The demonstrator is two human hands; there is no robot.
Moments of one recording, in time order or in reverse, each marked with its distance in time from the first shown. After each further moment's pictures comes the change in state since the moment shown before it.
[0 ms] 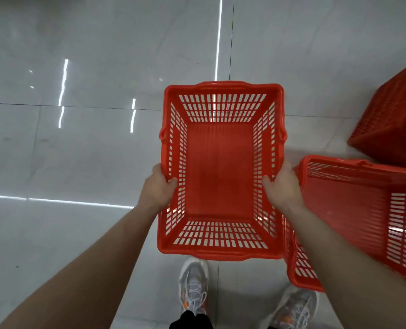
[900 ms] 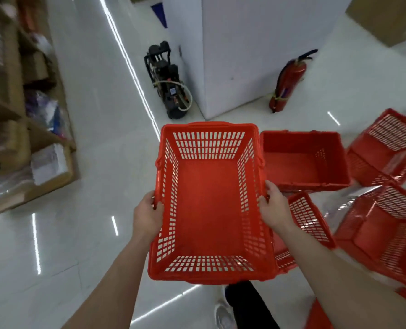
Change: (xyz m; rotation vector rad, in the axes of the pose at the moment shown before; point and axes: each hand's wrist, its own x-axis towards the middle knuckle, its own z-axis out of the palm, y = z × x) left_hand -0.198 0.371 -0.338 -0.001 -0.011 0.486; right_hand -0.213 -0.216 -0.384 0.370 0.394 0.091
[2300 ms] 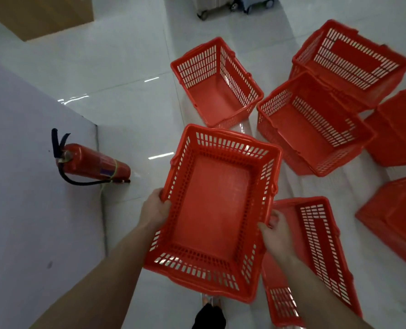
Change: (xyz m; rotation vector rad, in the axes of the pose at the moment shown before) left_hand 0.287 0.470 0.587 0.836 -0.976 0.789; right_hand 0.292 0.231 -0.079 1.112 1.006 1.014
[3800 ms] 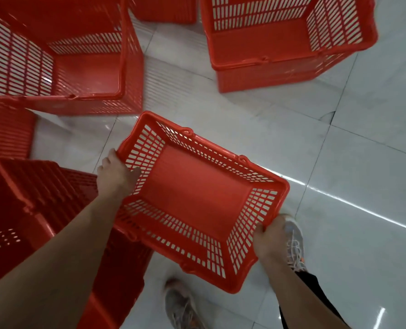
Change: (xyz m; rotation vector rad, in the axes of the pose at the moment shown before) left_hand 0.058 0.106 0.494 0.852 -0.057 0.709; right_hand 0.045 0.437 -0.142 0.254 0.769 0.522
